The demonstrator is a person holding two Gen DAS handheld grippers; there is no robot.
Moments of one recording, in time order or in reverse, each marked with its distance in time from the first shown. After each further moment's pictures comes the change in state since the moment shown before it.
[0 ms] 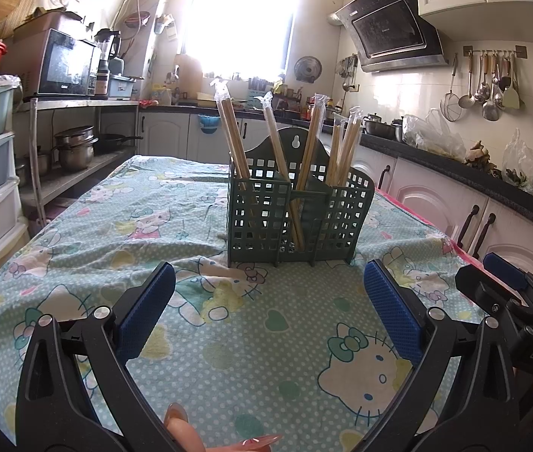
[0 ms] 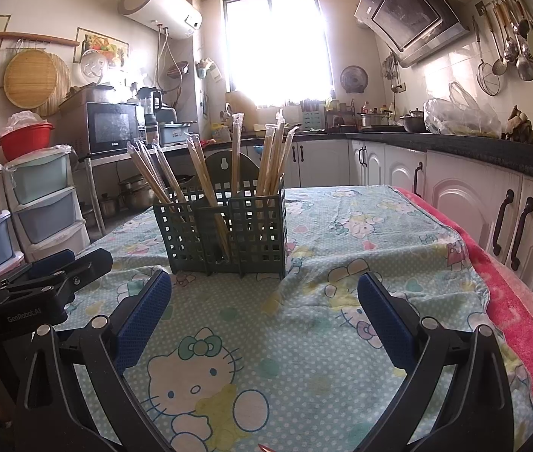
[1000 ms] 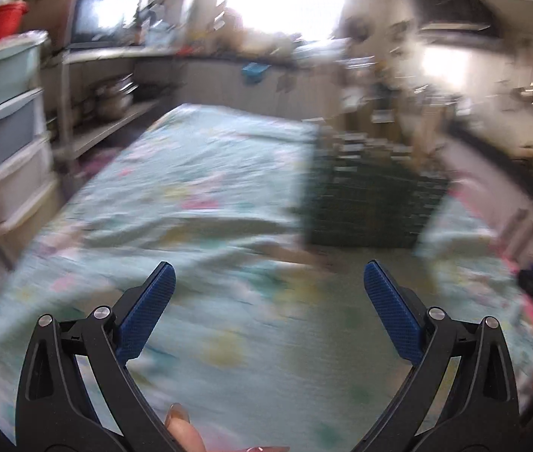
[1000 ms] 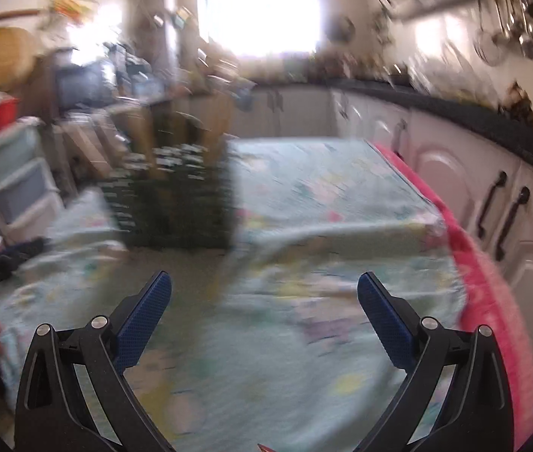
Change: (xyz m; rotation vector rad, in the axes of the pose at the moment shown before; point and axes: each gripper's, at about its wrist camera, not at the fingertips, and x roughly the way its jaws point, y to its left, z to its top) left arm 0.050 0.071 0.031 -0.092 0.271 0.192; right arm 0.052 -0.055 0.029 0.025 0.278 -0.114
